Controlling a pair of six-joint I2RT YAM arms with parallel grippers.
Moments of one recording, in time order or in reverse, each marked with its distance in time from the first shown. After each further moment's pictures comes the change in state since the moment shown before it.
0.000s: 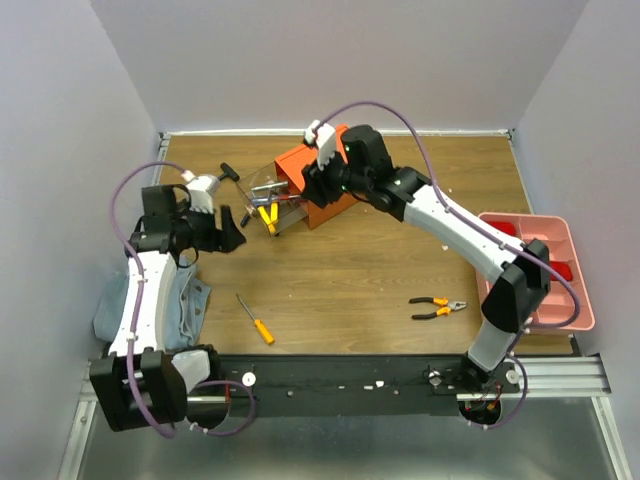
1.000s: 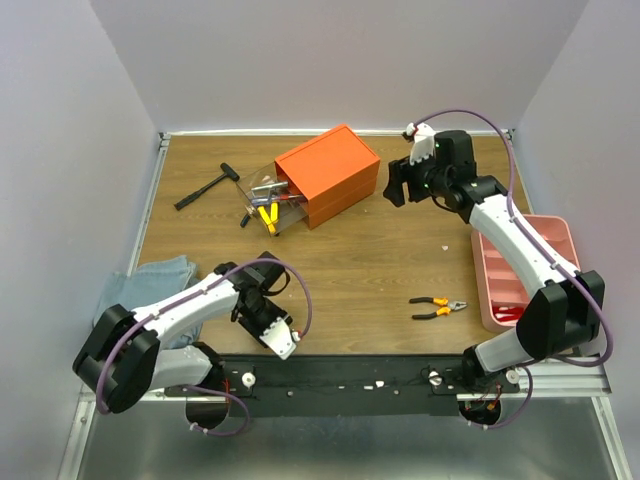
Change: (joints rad) left arm -0.838 0.085 -0.315 -0.313 -0.241 1.580; right arm -0.426 -0.293 -0.399 -0.066 -0.034 0.049
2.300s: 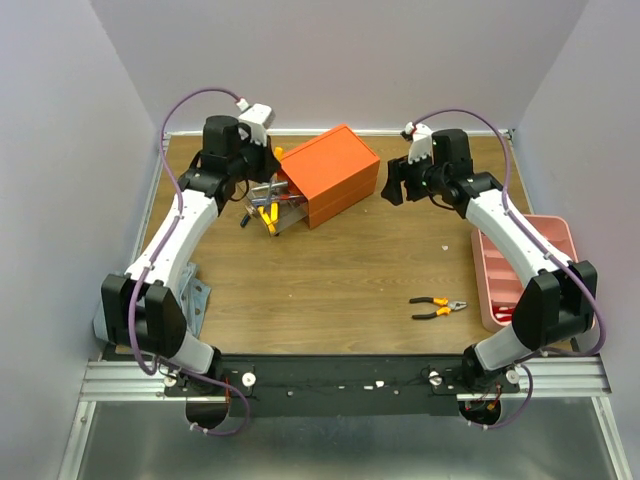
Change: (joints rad) left arm 0.418 0.291 0.768 0.580 -0.055 -1.640; right arm -0.022 0.055 0.019 0.001 -0.043 0.034
